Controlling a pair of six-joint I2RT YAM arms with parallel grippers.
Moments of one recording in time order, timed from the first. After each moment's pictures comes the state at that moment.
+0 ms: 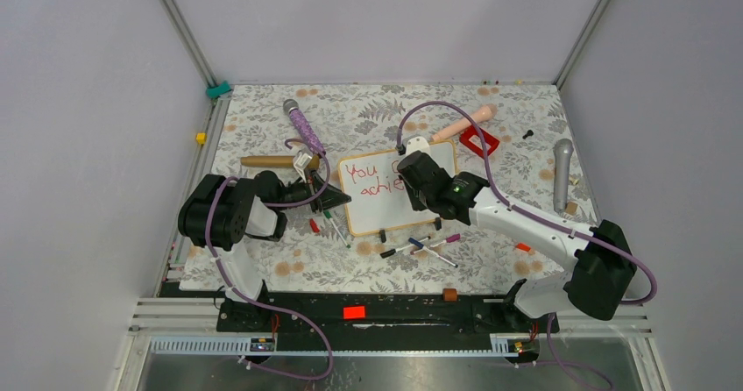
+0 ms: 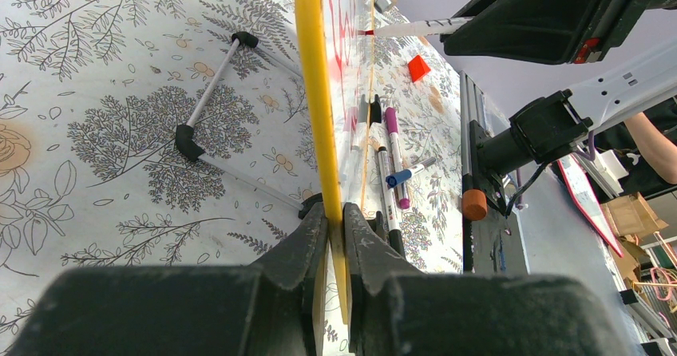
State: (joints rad) left arm -0.14 1.82 0.40 1.41 1.13 -0.66; right arm 0.87 1.39 1.08 -0.59 0.40 0.32
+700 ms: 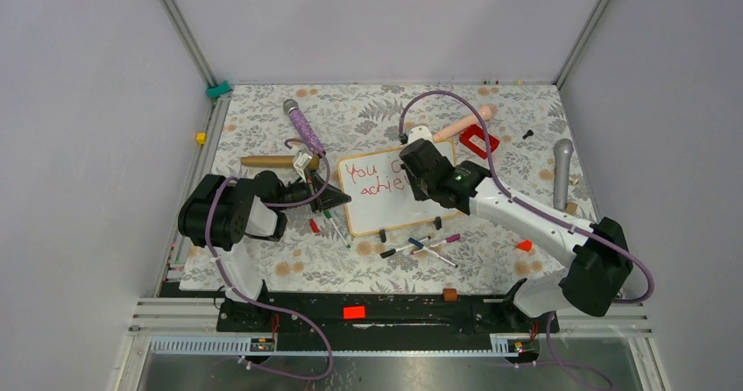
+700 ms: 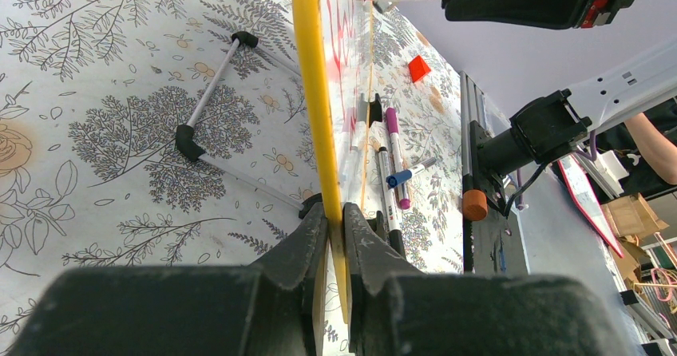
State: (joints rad) left arm -0.14 1.82 0.40 1.41 1.13 -0.66; right arm 0.82 1.42 1.16 -0.63 0.39 0.28
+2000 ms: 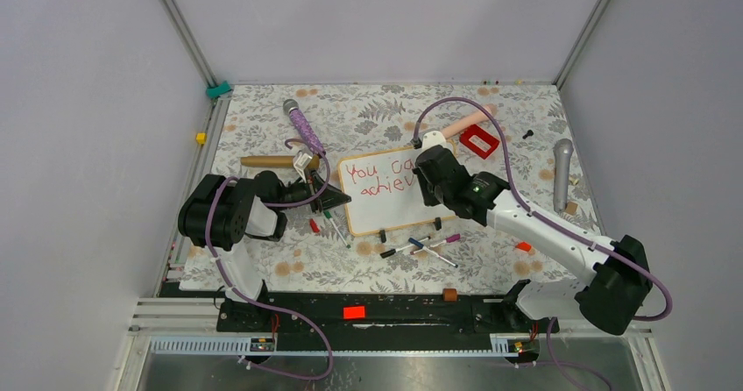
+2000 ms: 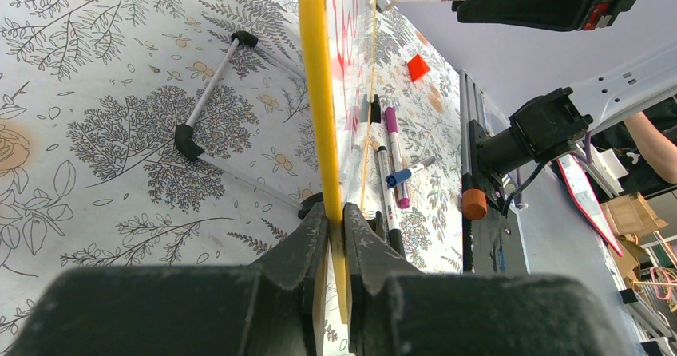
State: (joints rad) left arm -0.14 1.82 0.40 1.41 1.13 -0.66; right arm 0.79 1.29 1.04 -0.57 0.35 0.28
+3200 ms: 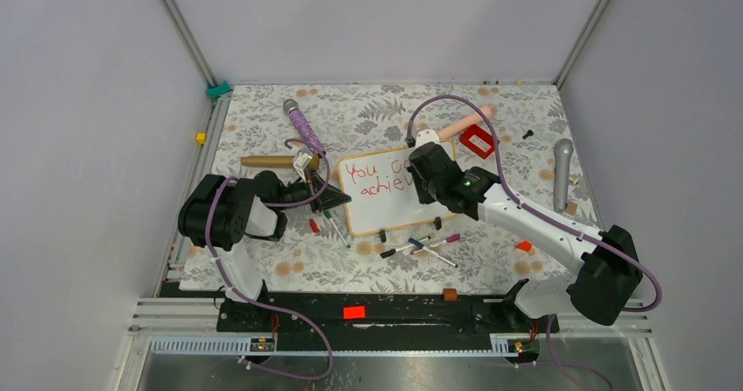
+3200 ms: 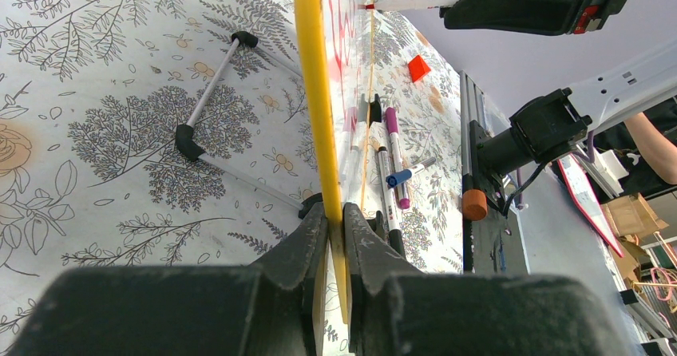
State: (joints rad) left arm -0.14 1.82 0.40 1.41 1.13 -0.66; right arm 0.79 1.36 1.08 -0.57 0.34 0.29
